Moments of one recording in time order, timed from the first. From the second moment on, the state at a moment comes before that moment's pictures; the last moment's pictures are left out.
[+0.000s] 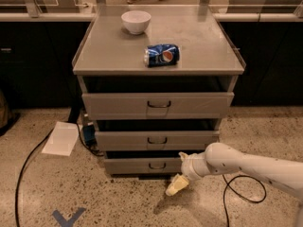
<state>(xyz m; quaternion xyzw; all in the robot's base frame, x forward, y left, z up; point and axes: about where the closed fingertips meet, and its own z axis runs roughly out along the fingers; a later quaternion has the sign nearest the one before) 0.539 -0.107 0.422 -0.52 0.79 0.18 0.26</state>
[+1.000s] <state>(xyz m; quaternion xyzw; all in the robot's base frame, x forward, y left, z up) 0.561 -0.081 0.337 -0.54 0.78 0.21 0.23</state>
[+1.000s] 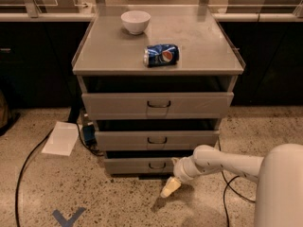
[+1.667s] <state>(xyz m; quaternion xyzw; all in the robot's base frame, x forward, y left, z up) 0.579 -0.053 0.282 -0.55 0.78 0.22 0.22</state>
